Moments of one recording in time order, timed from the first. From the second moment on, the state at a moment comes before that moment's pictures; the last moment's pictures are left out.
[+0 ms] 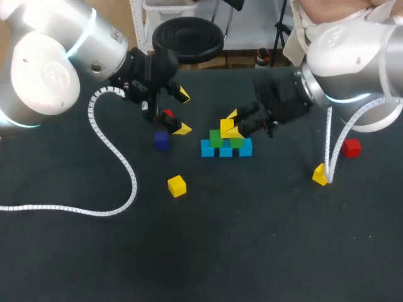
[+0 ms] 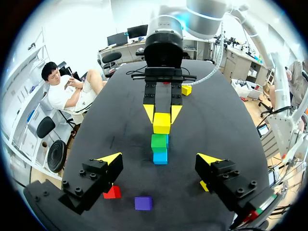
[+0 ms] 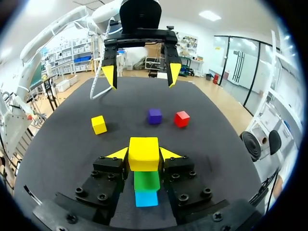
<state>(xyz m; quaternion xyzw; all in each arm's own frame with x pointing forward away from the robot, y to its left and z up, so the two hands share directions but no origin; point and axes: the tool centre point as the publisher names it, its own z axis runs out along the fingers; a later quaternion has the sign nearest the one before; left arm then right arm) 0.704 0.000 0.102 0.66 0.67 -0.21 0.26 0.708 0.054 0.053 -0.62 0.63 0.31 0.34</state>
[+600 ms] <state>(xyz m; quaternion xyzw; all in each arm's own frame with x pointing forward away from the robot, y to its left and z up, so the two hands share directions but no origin) 0.704 0.000 0.102 0.66 0.67 -0.21 0.26 0.714 0.057 0.046 -0.63 0.63 0.31 0.33</state>
